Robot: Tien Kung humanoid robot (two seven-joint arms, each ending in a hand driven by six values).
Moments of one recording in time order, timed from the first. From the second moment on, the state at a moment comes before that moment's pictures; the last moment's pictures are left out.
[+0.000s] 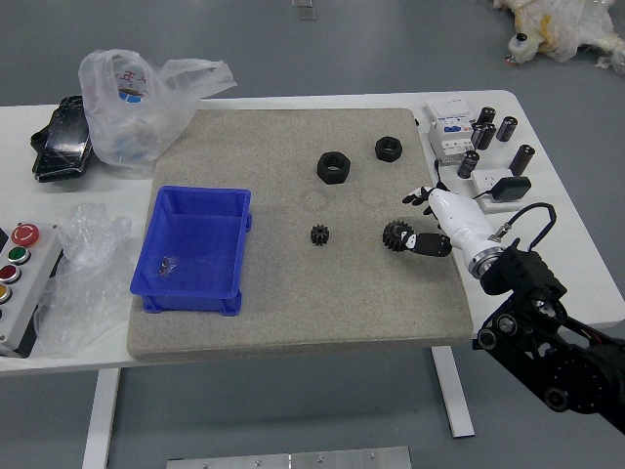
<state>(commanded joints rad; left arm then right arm) -0.15 0.19 -0.54 -0.31 0.38 0.19 0.08 0.40 -0.32 0.82 1.23 -1.94 -0.23 -0.28</state>
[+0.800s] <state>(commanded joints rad) -0.16 0.19 -0.55 -0.31 0.39 0.19 0.08 0.51 -0.30 0.65 1.11 -1.88 -0.24 -0.26</state>
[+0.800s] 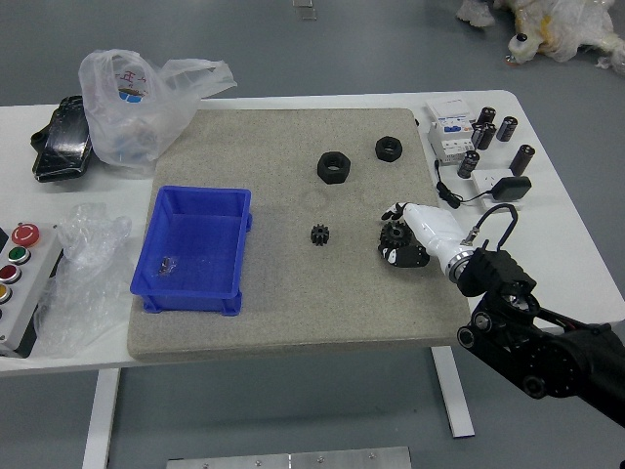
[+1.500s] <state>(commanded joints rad) -0.16 0.18 -0.53 -0.31 0.37 0.19 0.07 0.55 -0.31 0.59 1.13 -1.86 -0.29 -0.24</state>
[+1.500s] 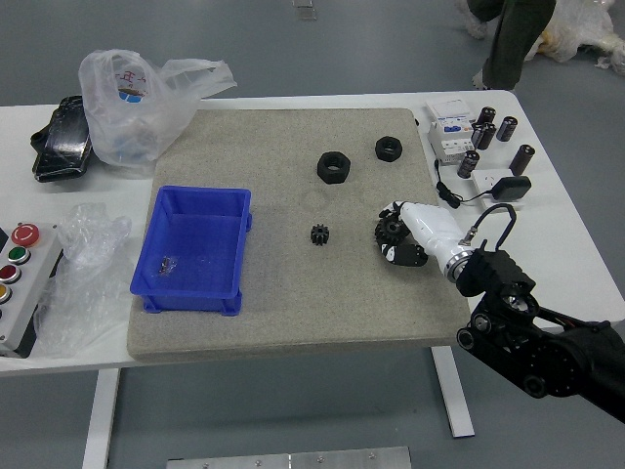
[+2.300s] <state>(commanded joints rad) -0.15 0.19 -0.60 -0.32 0.45 0.19 0.11 0.98 -0.09 0.22 1.24 -1.81 -0.16 -0.19</state>
